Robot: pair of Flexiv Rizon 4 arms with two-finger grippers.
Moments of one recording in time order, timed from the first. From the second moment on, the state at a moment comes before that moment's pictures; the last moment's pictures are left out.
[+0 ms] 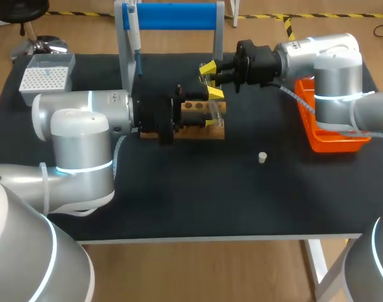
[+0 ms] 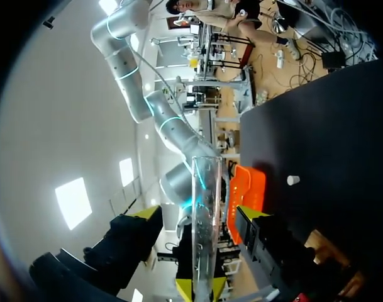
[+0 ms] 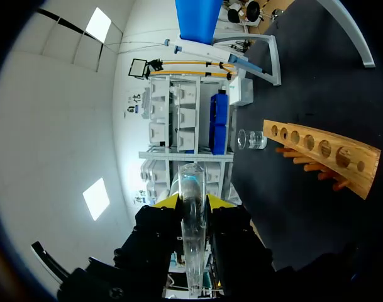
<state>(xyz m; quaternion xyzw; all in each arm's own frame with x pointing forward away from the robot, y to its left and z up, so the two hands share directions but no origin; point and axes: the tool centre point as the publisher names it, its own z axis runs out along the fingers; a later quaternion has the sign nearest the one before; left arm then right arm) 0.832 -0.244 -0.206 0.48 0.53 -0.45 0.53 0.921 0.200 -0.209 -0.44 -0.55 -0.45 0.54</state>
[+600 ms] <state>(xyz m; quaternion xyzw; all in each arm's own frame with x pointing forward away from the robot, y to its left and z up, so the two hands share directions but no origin) 0.832 -0.244 -0.207 0.49 0.54 -0.45 0.52 0.921 0.200 -0.209 -0.44 -0.55 -0.45 0.54</state>
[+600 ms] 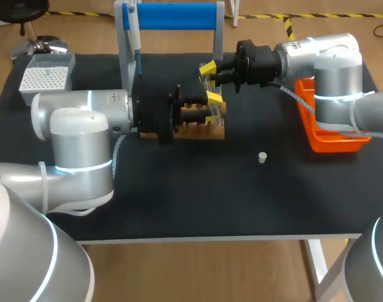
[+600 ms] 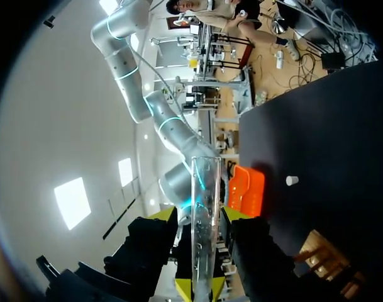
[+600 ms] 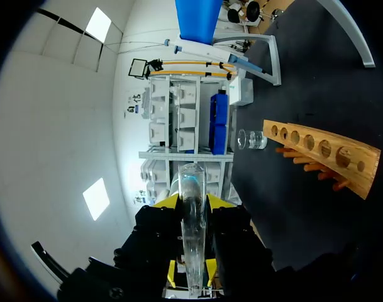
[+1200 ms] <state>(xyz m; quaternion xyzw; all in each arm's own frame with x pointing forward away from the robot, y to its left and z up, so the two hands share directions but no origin) 0.835 -0.244 -0.208 0.48 0.55 -0.45 0.51 0.921 0.200 -0.208 -0.44 -0.55 -0.45 0.54</state>
